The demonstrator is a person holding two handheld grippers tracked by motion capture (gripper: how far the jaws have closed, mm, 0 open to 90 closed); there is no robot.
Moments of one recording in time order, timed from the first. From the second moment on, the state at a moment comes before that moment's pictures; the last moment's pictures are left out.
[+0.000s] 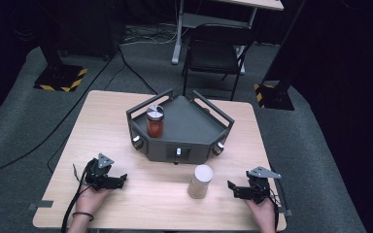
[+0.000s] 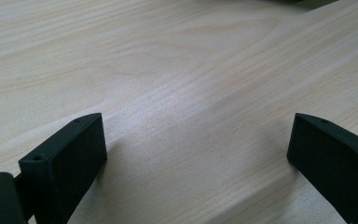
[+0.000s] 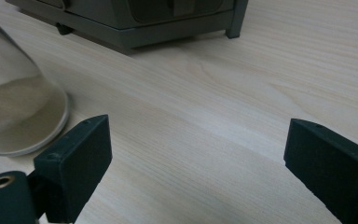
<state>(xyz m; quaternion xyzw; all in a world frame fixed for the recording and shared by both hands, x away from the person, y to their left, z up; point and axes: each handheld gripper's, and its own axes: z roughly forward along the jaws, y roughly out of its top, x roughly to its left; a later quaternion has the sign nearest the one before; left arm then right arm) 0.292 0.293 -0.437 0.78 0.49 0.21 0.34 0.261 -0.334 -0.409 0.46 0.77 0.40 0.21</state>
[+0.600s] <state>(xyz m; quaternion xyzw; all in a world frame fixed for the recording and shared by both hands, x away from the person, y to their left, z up) 0.292 0.293 -0.437 0.78 0.49 0.21 0.34 0.253 -0.325 -0.389 0.41 0.79 0.42 0.20</state>
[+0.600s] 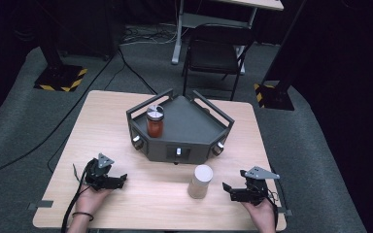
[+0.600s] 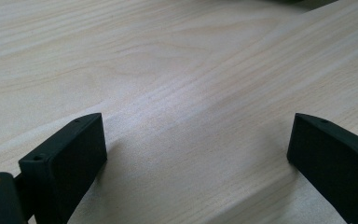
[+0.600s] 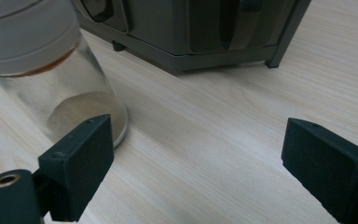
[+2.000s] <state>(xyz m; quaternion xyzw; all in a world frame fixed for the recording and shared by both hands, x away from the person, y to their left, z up) 0.292 0.293 -0.437 0.78 0.49 0.21 0.34 0.258 -0.284 -0.384 0.34 0.81 0.45 0.16</state>
